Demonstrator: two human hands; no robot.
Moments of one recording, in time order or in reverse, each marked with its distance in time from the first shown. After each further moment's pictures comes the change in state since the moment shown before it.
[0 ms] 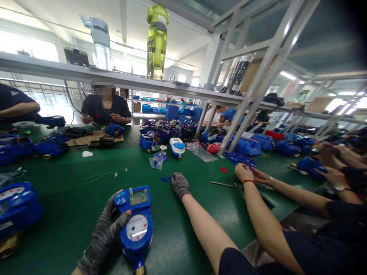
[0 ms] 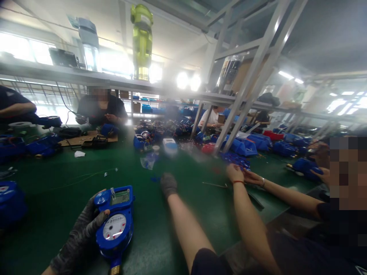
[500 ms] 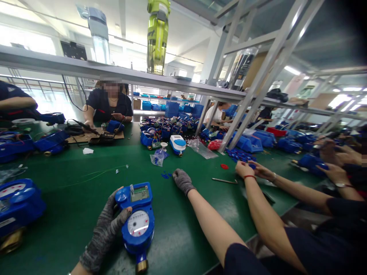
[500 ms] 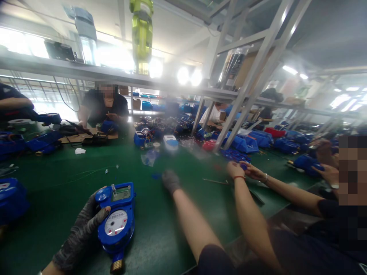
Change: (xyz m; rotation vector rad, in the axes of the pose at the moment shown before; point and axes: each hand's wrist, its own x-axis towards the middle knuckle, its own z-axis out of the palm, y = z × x) left_hand -0.001 -0.002 -0.006 0.034 -0.014 0.043; right_hand 0.001 0.009 -0.008 -0.044 -0.052 -0.103
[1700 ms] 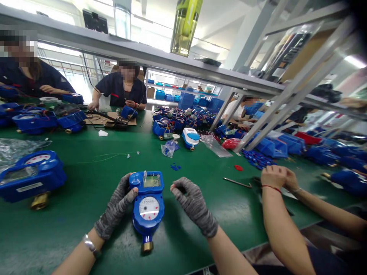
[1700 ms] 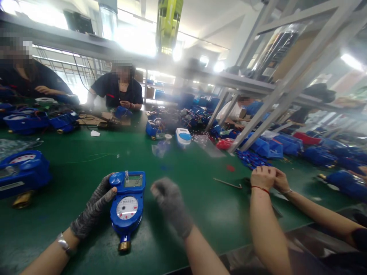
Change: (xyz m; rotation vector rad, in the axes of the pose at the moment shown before) left_hand 0.000 -0.003 -0.001 -0.094 0.026 0.009; right_hand -0.128 -0.064 -0.061 0.663 0.003 -0.355
